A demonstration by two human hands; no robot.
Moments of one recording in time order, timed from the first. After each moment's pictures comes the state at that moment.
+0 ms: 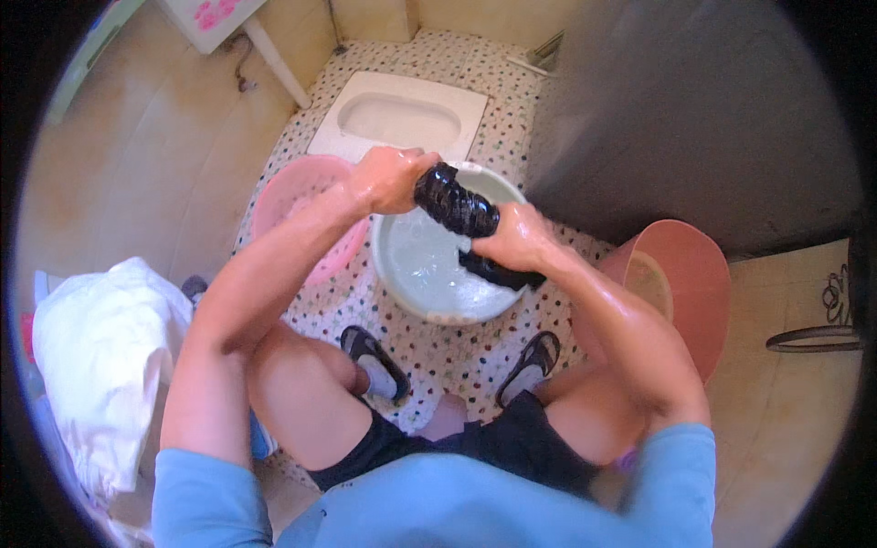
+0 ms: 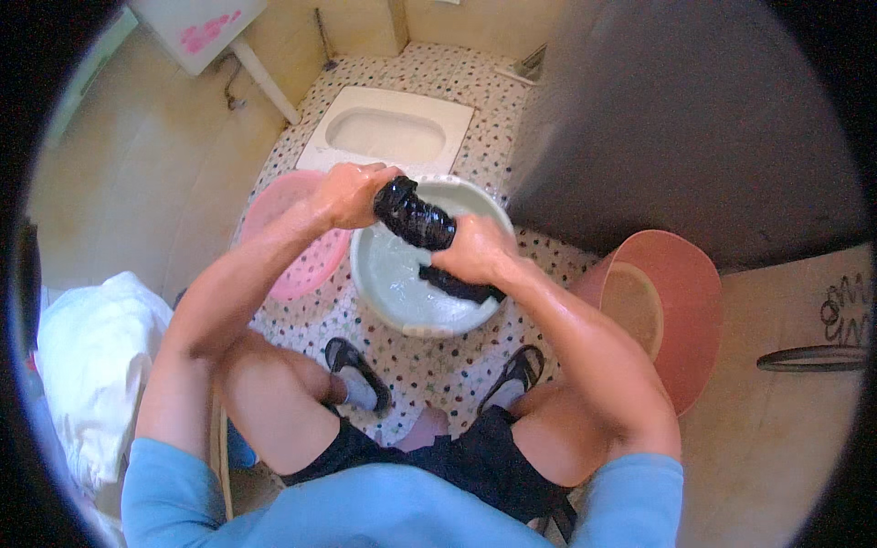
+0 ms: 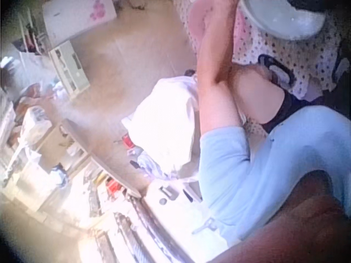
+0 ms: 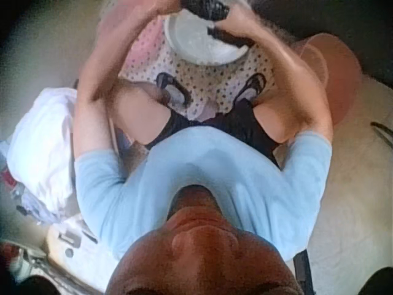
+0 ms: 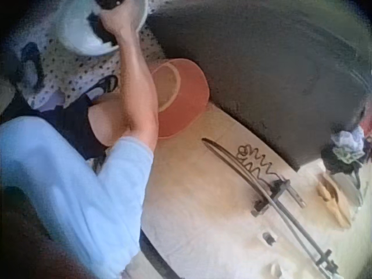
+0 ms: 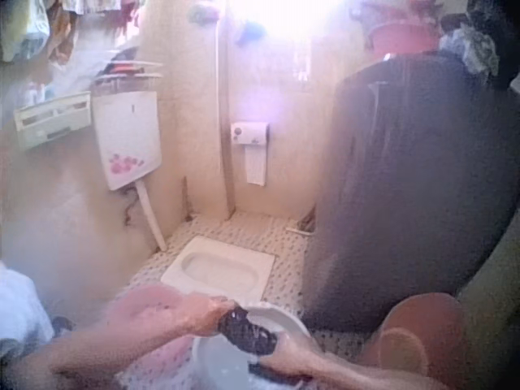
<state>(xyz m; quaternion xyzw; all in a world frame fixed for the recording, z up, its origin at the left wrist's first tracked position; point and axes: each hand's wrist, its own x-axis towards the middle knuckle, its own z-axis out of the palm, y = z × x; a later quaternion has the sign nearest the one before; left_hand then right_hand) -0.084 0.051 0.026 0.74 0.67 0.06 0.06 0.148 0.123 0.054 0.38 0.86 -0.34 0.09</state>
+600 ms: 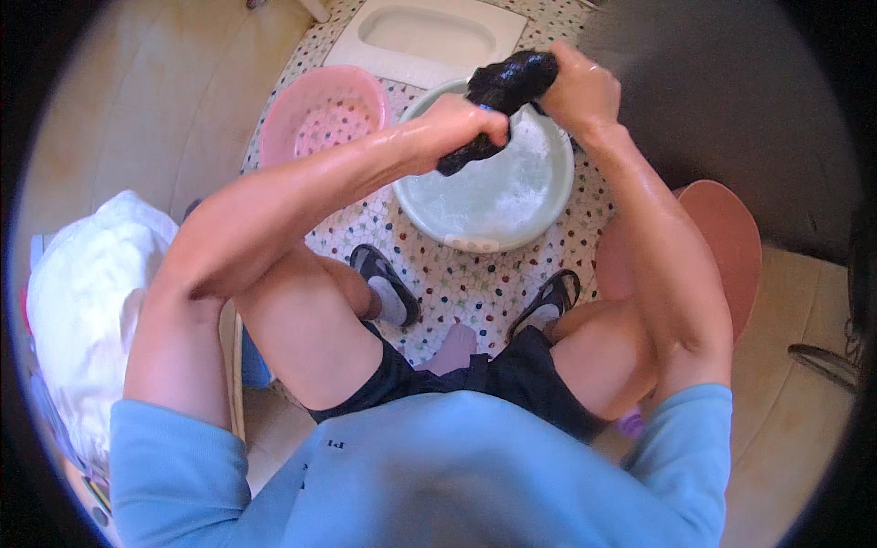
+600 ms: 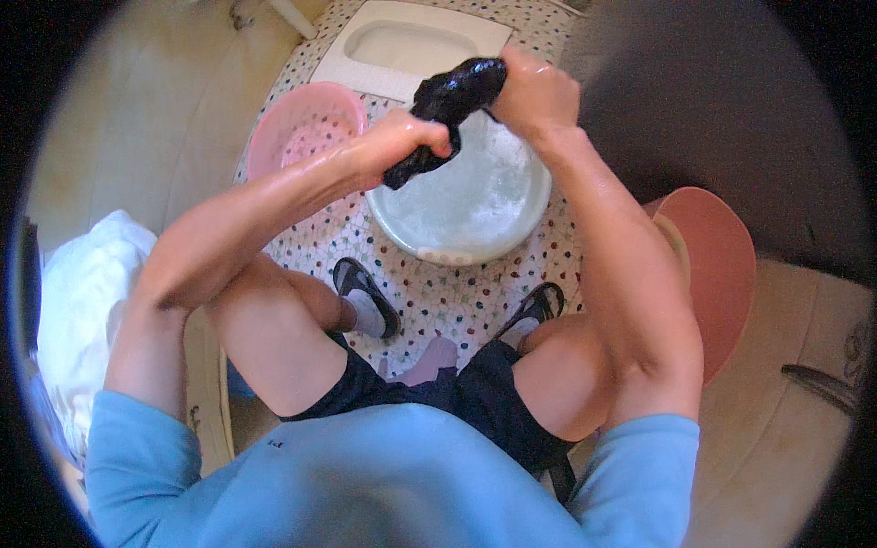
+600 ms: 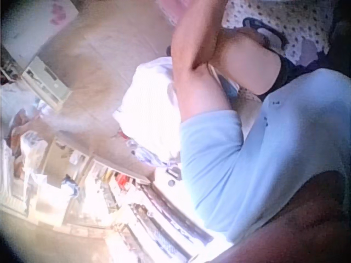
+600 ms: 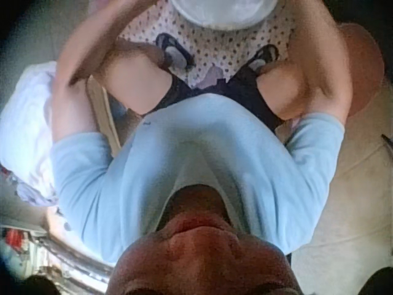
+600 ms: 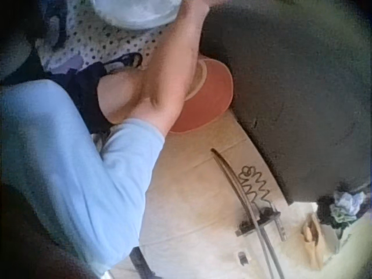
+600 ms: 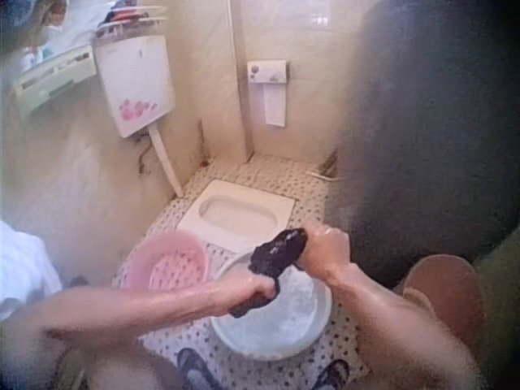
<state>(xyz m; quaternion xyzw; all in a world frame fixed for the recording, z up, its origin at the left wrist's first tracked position) -0.007 0.036 0.017 0.27 0.67 0.41 0.56 0.120 0.187 0.016 0.34 0.92 -0.06 -0.18</state>
